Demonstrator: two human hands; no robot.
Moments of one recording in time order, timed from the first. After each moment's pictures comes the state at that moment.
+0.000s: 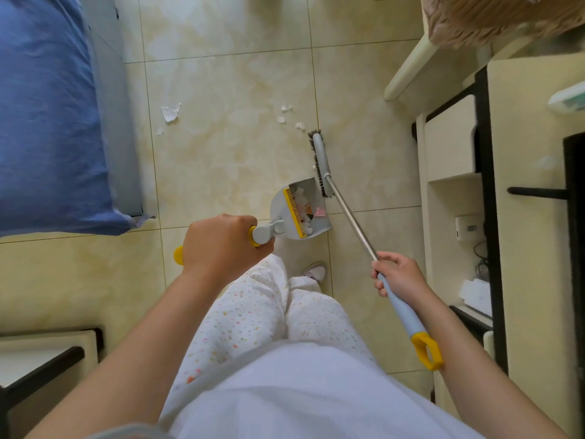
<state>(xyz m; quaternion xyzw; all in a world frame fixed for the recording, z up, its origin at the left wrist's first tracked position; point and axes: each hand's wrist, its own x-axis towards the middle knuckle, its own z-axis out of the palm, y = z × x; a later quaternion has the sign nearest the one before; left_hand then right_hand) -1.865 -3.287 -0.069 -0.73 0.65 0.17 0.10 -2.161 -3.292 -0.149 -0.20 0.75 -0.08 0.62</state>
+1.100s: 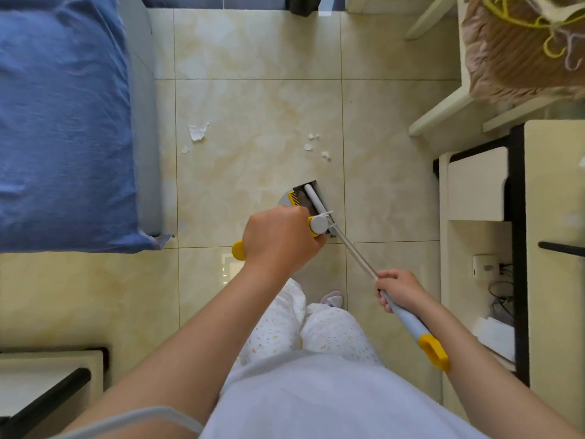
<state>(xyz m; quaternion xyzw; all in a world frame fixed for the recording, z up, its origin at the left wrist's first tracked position) -1.785 -3.385 -0.073 -0.74 0.64 0.20 0.07 -2.030 -3.366 -0.159 -0.23 0.77 0.07 0.60</state>
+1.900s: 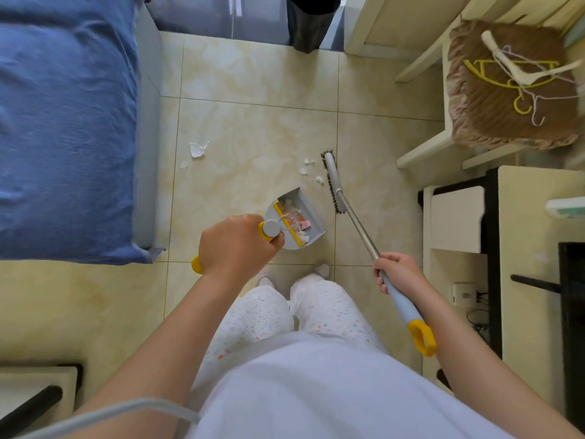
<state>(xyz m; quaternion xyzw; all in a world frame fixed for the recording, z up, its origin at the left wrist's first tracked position) -1.713 -3.386 -0.063 -0.82 0.53 0.21 0.02 -1.990 -3.438 -0.109 -0.26 0.77 -0.05 0.58</state>
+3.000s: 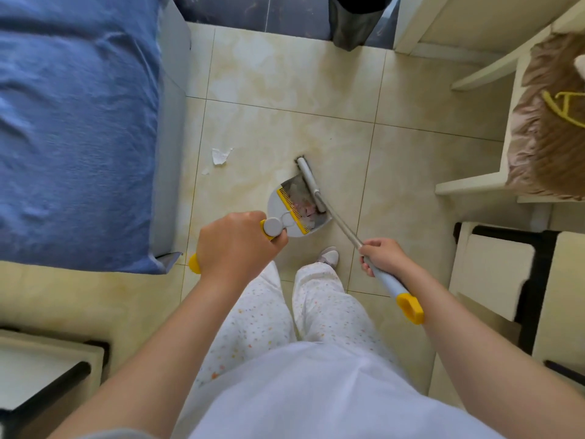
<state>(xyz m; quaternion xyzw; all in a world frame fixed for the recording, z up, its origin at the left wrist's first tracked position) -1.688 -3.568 -0.070 -0.85 0.49 0.19 0.08 -1.923 -3.652 -0.194 -0.32 0.70 0.13 0.62</state>
